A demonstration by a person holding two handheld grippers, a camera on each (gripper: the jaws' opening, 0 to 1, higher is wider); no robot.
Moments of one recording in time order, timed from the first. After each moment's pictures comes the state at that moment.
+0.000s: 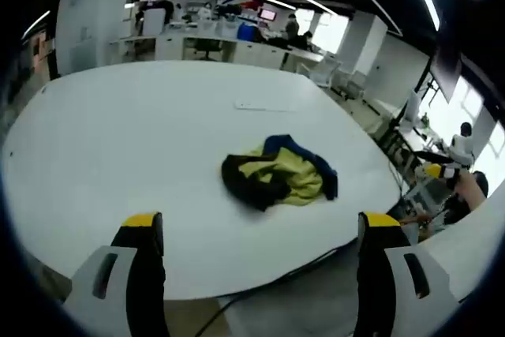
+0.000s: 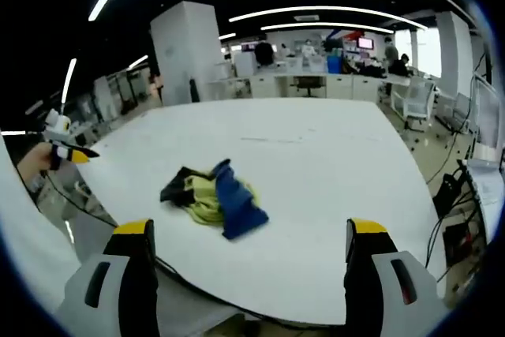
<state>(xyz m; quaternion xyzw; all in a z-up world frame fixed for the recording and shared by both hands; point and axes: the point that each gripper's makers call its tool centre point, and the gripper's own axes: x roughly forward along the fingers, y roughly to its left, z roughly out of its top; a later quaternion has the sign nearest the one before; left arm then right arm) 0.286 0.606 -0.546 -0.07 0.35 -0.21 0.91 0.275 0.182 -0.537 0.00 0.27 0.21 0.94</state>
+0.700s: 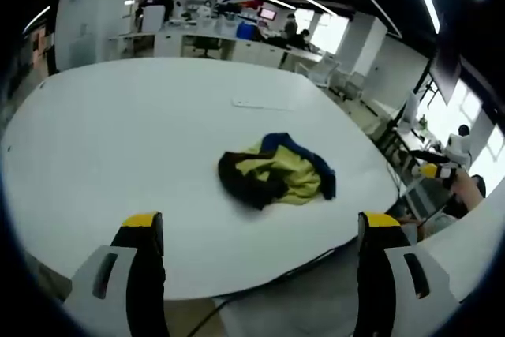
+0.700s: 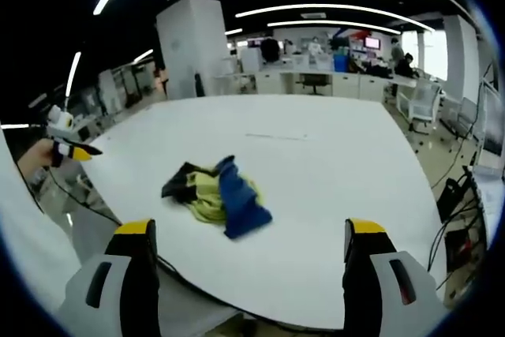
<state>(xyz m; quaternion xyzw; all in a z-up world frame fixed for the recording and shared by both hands) 0.287 0.603 -0.551 -0.08 0.35 -0.21 0.91 0.287 0.184 -0.543 -0.01 0.27 0.22 0.94</state>
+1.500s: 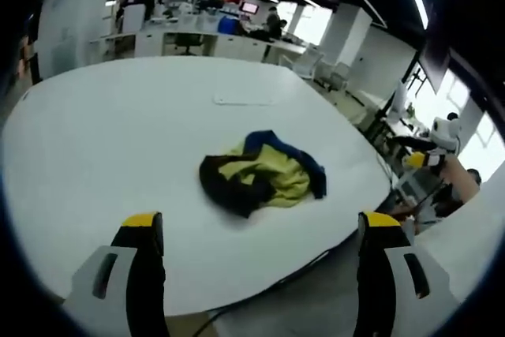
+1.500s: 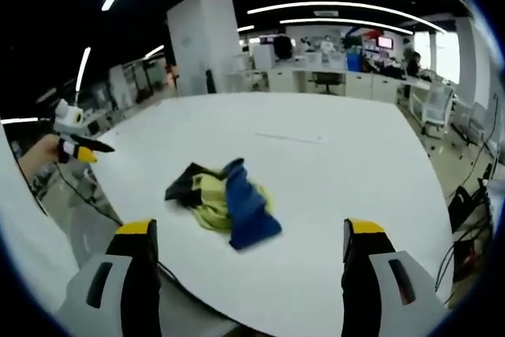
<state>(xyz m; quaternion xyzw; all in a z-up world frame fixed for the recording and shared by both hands) 0.308 0.572 -0.555 -0.06 0.36 -0.26 0.90 0.320 0.209 -0.548 -0.01 0.27 0.26 0.93</state>
